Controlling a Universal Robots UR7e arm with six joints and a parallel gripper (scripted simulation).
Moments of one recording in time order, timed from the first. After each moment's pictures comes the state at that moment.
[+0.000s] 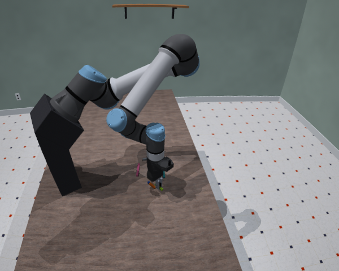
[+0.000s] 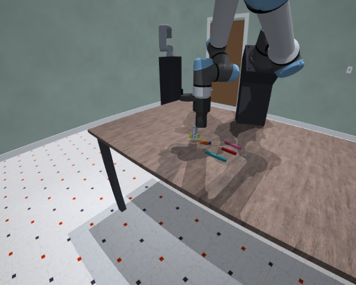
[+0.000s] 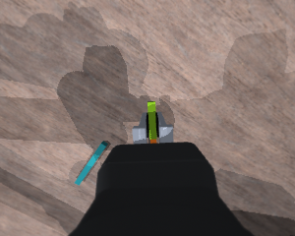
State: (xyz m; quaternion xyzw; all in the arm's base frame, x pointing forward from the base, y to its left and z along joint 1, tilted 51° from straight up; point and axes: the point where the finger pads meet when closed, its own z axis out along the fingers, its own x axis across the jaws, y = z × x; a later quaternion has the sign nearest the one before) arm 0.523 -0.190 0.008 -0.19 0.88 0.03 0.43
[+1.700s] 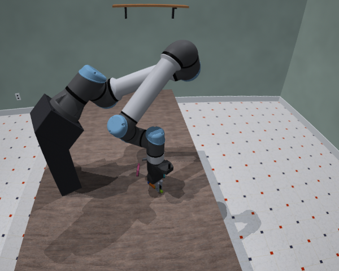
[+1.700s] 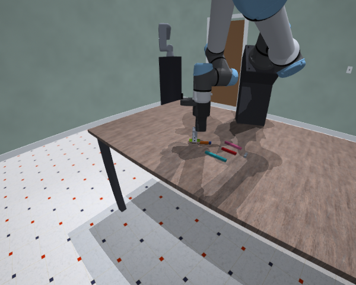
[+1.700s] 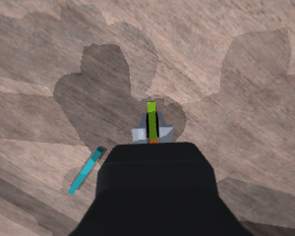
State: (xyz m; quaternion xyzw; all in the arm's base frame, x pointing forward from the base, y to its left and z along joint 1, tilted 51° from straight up) arm 0.538 -0.186 -0.003 -0.19 0.88 0.02 0.43
